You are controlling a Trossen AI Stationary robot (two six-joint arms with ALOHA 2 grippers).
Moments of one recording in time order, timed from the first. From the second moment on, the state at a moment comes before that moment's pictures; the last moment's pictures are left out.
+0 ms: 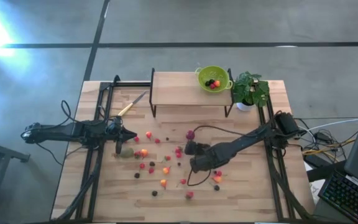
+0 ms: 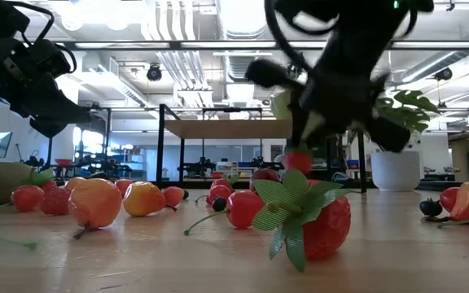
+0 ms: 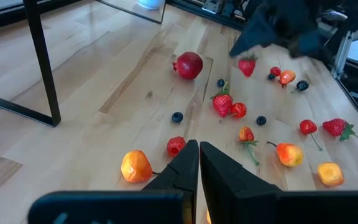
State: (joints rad) left arm -0.03 0.17 0.11 -0.37 -0.14 -0.34; right arm 0.32 1.87 1.22 -0.63 0.64 -1.03
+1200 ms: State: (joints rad) left arm -0.03 0.17 0.11 -0.37 -0.14 -0.34; right arm -0.43 1.36 1.24 -0.61 0.55 -0.44
